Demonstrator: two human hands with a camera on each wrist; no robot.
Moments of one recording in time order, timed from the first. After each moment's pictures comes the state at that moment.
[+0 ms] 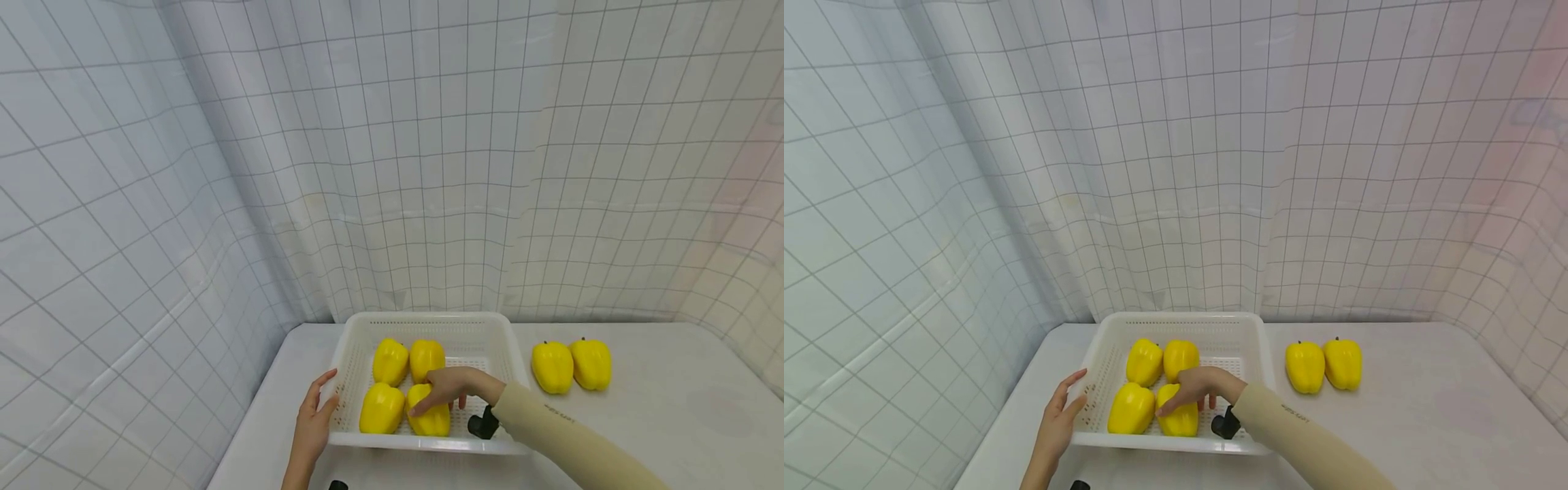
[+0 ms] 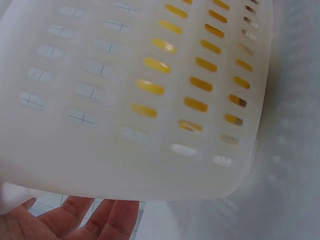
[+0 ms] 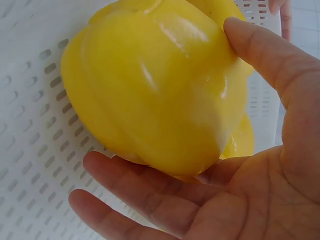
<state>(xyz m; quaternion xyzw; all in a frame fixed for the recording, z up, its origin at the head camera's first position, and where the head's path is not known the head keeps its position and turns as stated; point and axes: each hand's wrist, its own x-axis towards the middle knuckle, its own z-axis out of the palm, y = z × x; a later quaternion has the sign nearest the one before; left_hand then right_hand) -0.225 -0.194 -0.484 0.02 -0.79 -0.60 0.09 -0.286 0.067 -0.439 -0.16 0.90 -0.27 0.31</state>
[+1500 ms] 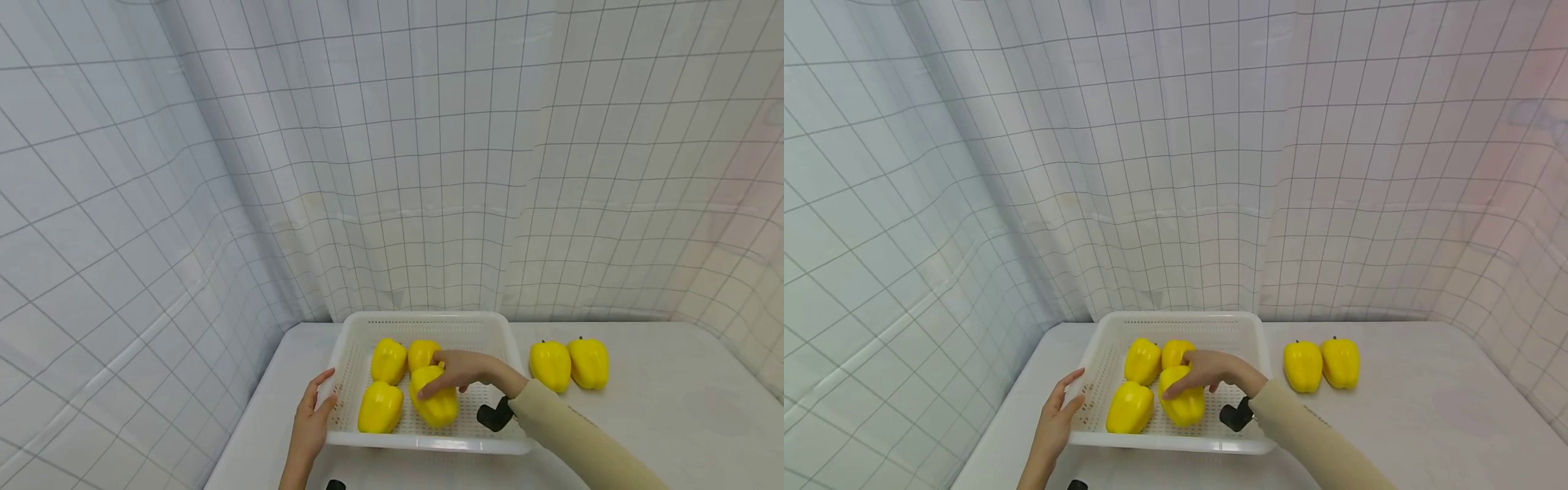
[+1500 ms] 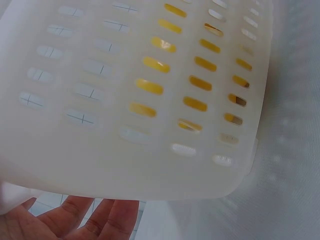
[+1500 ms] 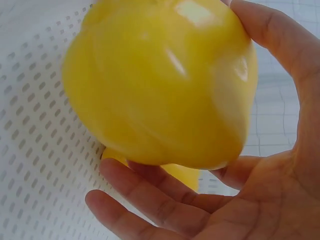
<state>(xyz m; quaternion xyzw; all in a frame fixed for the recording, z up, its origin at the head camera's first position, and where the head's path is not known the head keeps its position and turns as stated) -0.224 -0.193 -0.483 0.02 -0.79 -0.61 0.09 -0.292 0.097 -0.424 -0.18 0.88 -0.35 0.27</state>
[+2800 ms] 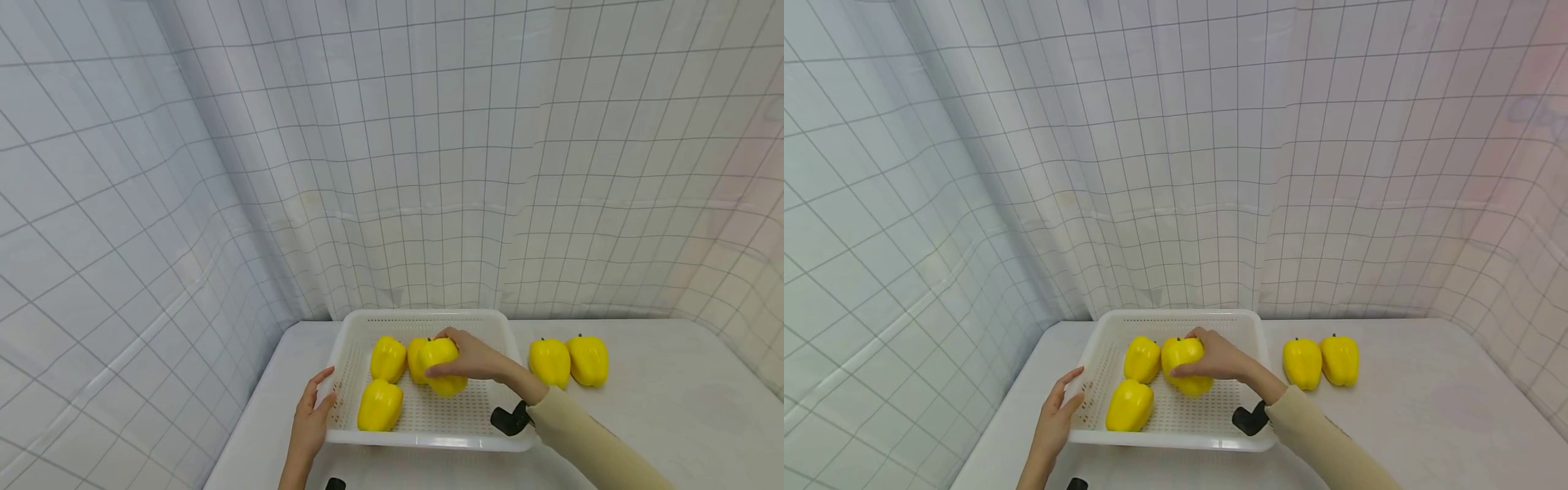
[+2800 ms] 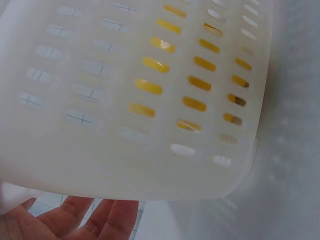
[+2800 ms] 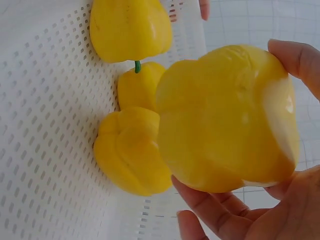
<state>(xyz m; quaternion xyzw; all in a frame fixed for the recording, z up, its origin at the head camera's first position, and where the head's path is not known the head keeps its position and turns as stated) -0.224 -0.194 -0.483 0.02 -0.79 -0.61 0.09 -0.288 0.116 -0.417 -0.21 0.86 -0.45 0.13</state>
